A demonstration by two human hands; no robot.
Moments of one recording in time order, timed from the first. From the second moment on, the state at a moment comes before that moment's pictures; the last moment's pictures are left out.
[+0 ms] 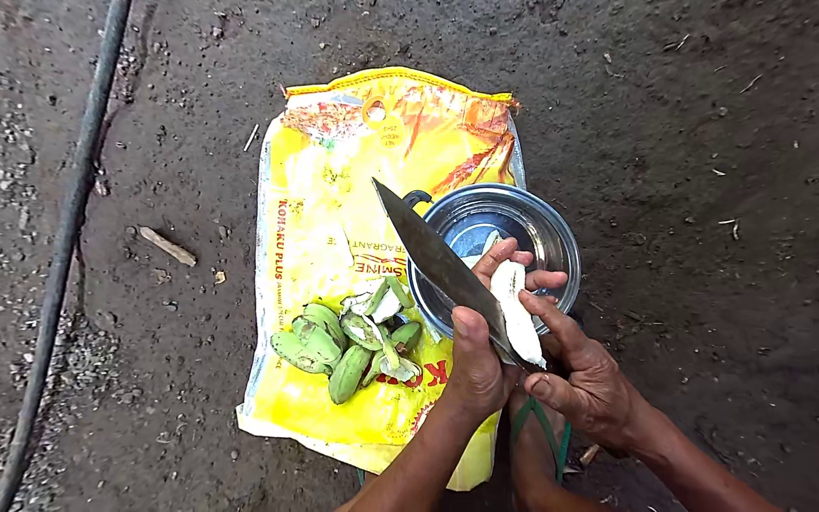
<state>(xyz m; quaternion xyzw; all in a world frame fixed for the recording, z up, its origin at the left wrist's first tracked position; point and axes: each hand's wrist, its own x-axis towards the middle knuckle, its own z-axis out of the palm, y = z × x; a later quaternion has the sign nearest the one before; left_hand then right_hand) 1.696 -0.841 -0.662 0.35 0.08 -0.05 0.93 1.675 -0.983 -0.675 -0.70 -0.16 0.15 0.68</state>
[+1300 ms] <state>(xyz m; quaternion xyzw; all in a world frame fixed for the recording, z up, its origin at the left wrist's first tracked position) 1.698 -0.835 -0.662 0.32 0.11 -0.11 0.93 1.679 -0.988 -0.685 -0.75 -0.14 0.13 0.64</state>
